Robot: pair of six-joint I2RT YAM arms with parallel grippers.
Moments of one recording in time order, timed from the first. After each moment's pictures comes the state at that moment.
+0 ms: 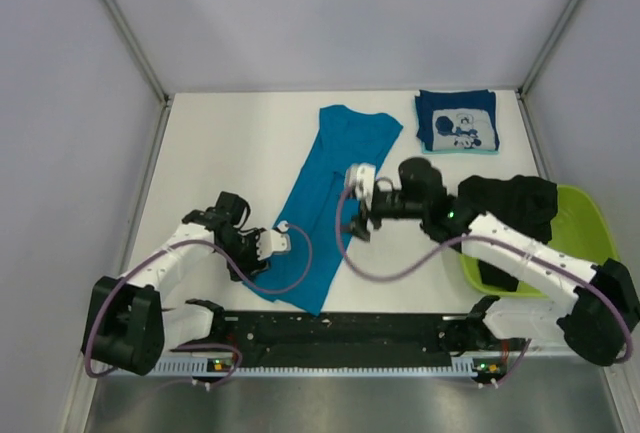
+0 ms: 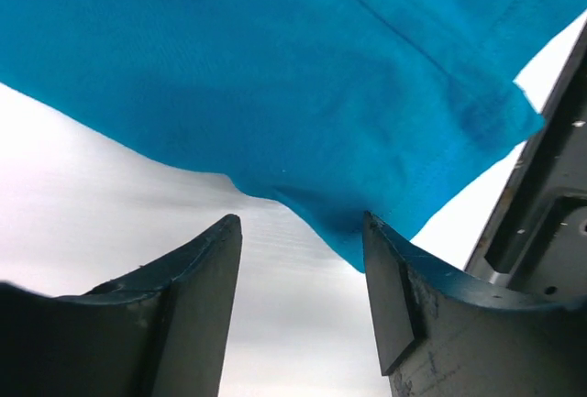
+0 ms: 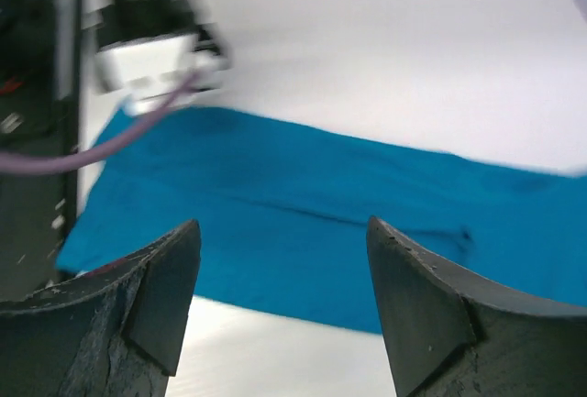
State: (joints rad) left arm -0.28 1.17 0.63 -0.87 0.40 1.06; right arm 0.65 1.25 0.97 -0.08 -0.54 -0.27
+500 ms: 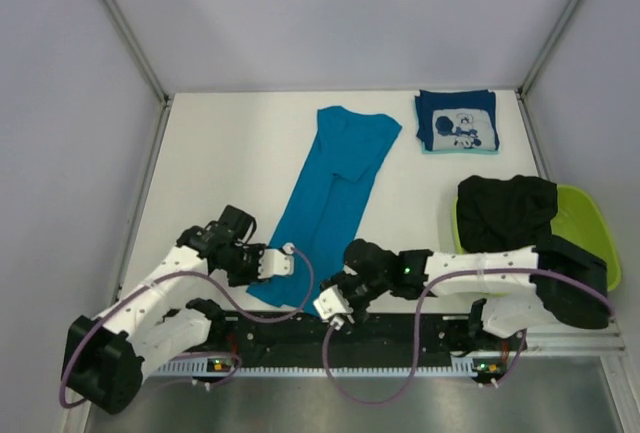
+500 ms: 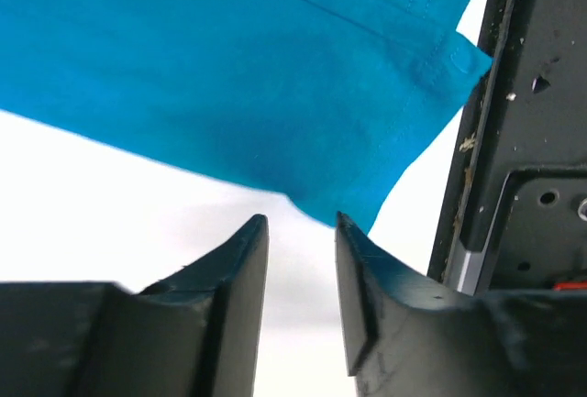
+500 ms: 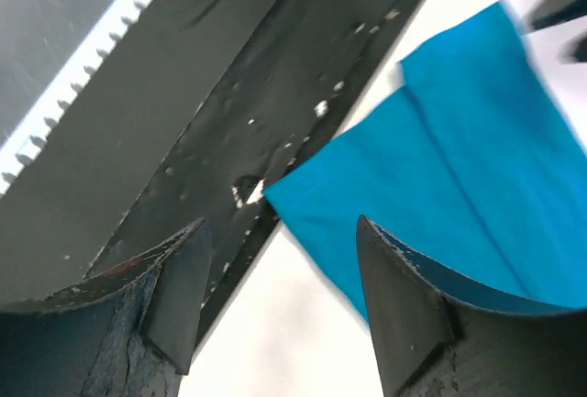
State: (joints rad) left arm -0.44 1.01 0.56 -0.90 0.36 1.07; right arm 1.22 1.27 0.65 -0.09 -0.55 -0.76
